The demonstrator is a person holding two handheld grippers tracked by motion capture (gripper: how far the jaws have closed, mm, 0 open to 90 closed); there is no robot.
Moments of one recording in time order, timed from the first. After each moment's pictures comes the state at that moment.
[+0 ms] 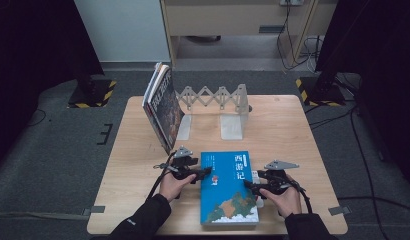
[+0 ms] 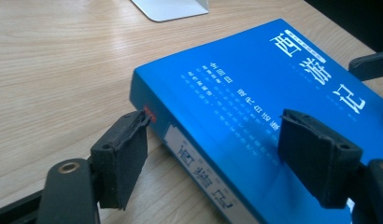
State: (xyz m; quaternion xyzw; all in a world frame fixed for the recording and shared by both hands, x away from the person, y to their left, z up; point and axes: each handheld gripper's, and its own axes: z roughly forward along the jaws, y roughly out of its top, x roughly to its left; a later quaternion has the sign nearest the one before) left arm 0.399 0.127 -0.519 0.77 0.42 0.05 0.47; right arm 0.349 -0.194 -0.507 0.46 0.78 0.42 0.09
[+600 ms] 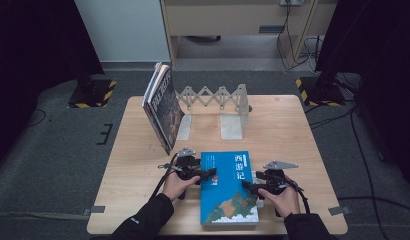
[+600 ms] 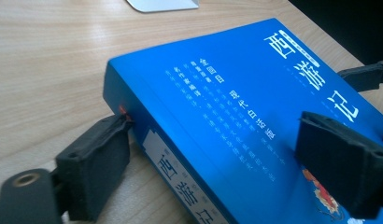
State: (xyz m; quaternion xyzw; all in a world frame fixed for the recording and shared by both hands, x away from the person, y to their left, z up) left arm 0.404 0.118 -0.532 0.76 0.43 0.01 0.48; right arm 0.350 -0.191 -0.512 0.47 0.77 0.43 0.06
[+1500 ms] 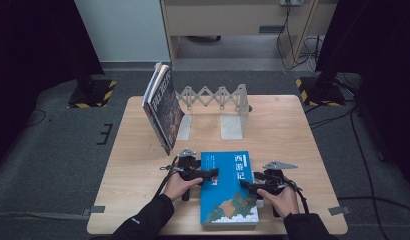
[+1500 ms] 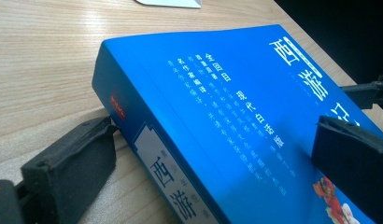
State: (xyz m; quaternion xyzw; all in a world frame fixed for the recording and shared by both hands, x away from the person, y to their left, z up) left arm 0.407 0.114 -0.542 0.73 0.46 -0.01 0.50; right arm 0.351 -0.189 -0.516 0.47 0.76 0.45 0.05
